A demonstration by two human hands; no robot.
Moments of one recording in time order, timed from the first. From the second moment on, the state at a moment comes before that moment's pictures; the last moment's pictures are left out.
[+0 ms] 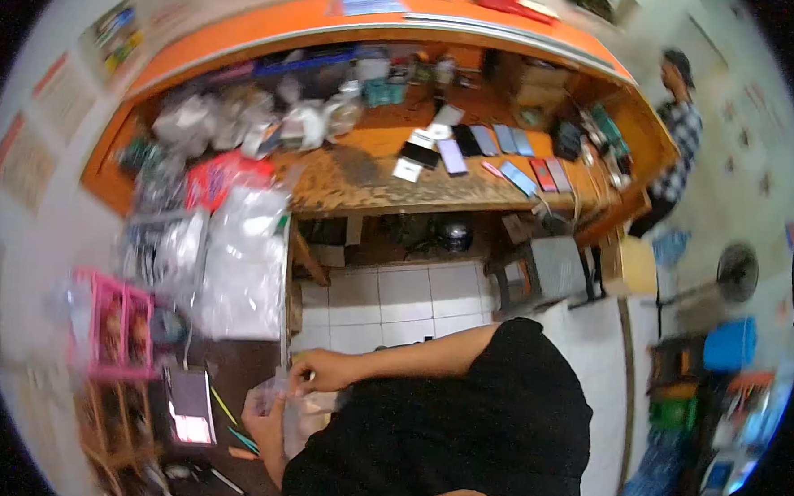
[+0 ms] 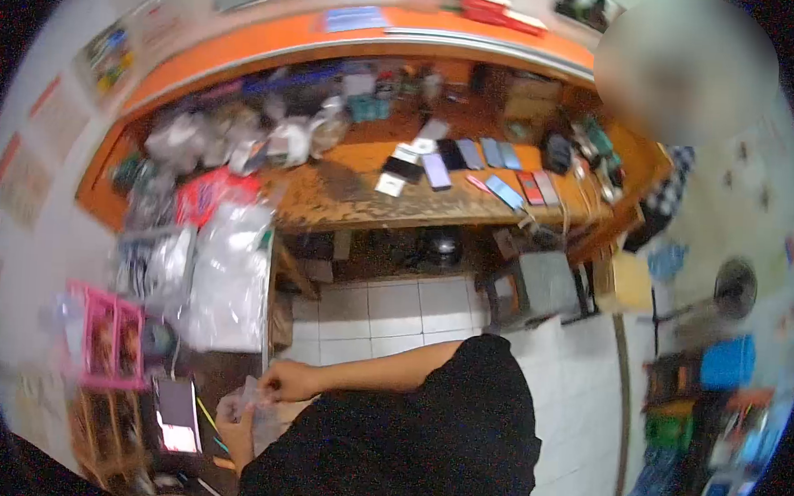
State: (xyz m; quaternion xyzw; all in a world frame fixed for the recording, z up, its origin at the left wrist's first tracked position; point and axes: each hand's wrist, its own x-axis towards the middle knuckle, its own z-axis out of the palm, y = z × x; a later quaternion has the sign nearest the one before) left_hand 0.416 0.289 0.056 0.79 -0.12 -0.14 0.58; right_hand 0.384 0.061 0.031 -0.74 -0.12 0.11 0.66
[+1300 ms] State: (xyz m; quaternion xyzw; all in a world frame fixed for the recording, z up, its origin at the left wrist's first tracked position) left_hand 0.512 0.209 -0.013 0.30 -0.01 -0.47 0.83; right_hand 0.411 -0.020 0.046 -0.29 0.17 0.16 0.93
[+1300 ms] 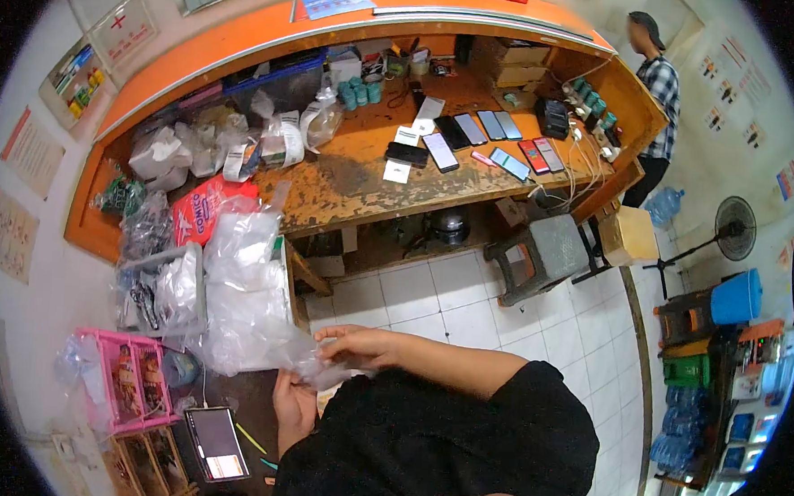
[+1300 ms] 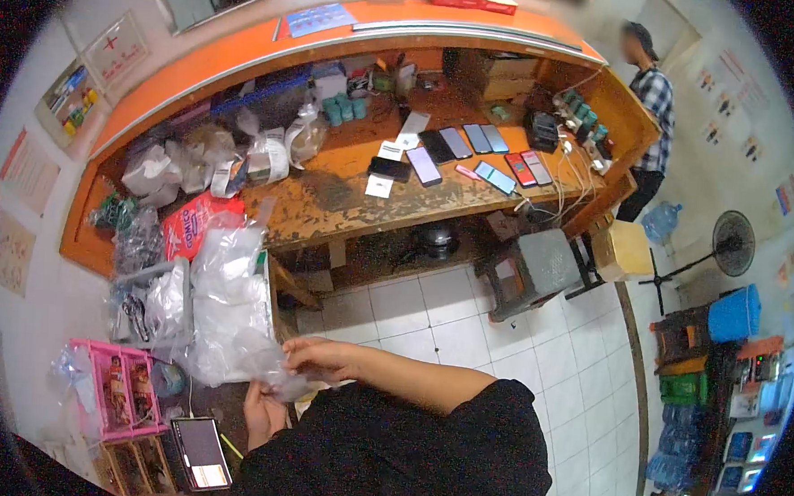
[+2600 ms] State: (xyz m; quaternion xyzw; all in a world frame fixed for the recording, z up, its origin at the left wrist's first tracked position) left_hand 0.455 0.186 -0.015 0.43 0.23 -0.37 0.79; right_hand 0.364 -0.118 0.029 -0.82 0.19 0.13 0.52
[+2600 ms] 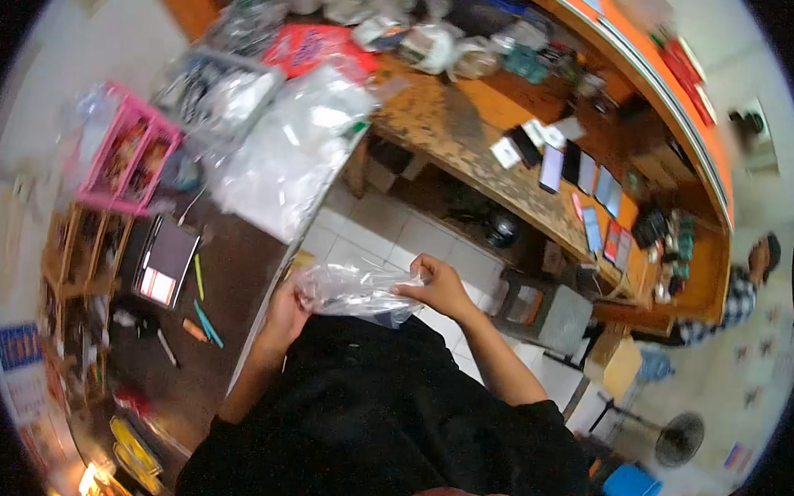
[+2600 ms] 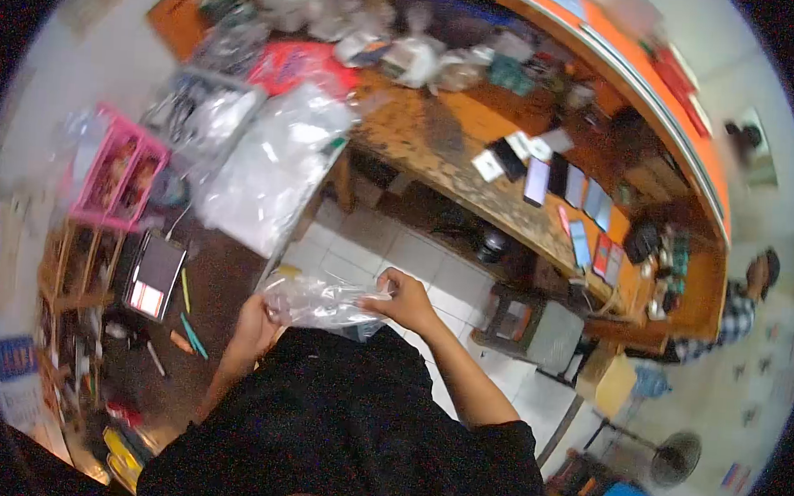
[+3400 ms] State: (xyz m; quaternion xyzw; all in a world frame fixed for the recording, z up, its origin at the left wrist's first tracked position) left_hand 0.515 0.142 0.305 0.42 -0.61 -0.04 0.67; right_hand 0.227 -0.166 -0.092 -0.80 0.51 -0.22 0.22
